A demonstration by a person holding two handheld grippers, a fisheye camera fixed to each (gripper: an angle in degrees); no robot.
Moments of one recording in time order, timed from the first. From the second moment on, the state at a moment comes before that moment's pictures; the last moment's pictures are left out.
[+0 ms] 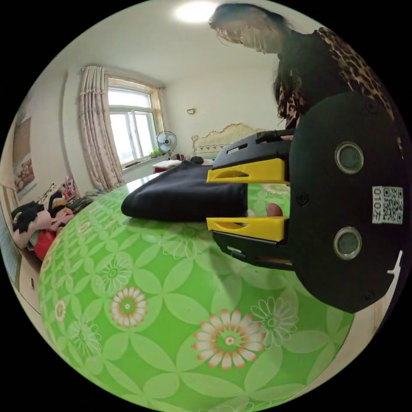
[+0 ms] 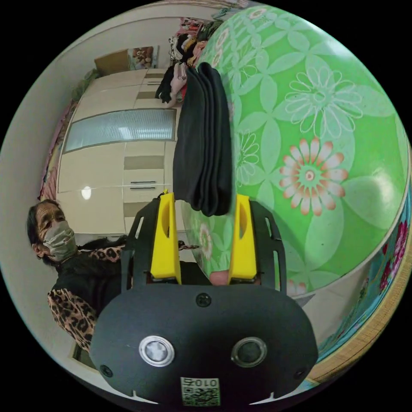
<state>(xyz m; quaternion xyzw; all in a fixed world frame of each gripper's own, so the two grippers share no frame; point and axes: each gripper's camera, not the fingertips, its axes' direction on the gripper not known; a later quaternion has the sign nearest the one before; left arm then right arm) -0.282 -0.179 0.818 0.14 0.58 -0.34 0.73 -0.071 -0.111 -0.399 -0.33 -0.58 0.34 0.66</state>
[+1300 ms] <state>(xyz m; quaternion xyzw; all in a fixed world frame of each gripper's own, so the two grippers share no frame) -0.326 -0.139 0.745 0.07 0.75 -0.37 0.54 -0.226 -0.297 -0.405 -0.56 -0.31 0.00 0.76</state>
